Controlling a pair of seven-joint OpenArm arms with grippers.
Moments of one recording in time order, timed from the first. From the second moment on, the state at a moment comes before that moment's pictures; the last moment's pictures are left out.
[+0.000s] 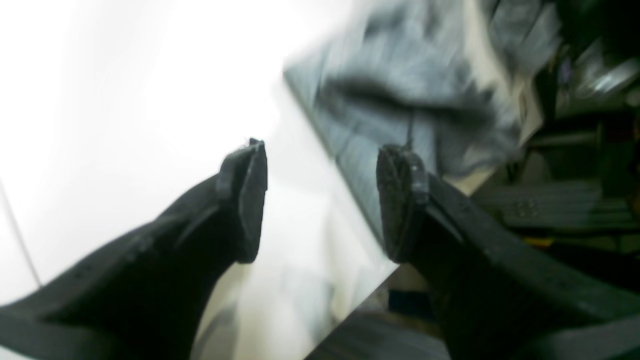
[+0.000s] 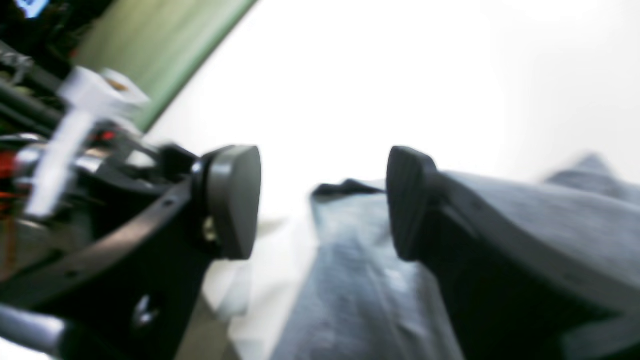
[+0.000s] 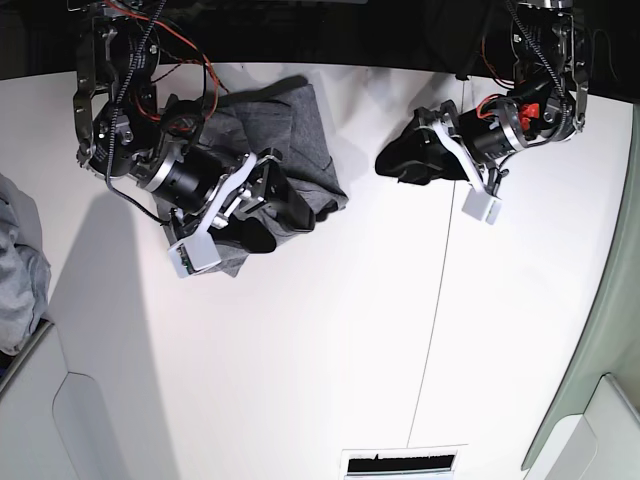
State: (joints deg) left arm 13.4 -9.5 -13.0 90.1 -50.7 -37.9 55.8; right arm -6.7 4.5 0.1 97.4 36.7 33.6 -45.0
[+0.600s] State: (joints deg) left arm 13.8 -10.4 -12.9 91.8 -50.6 -37.9 56.9; right arm -16.0 12.4 18.2 96.1 38.3 33.1 -49.8
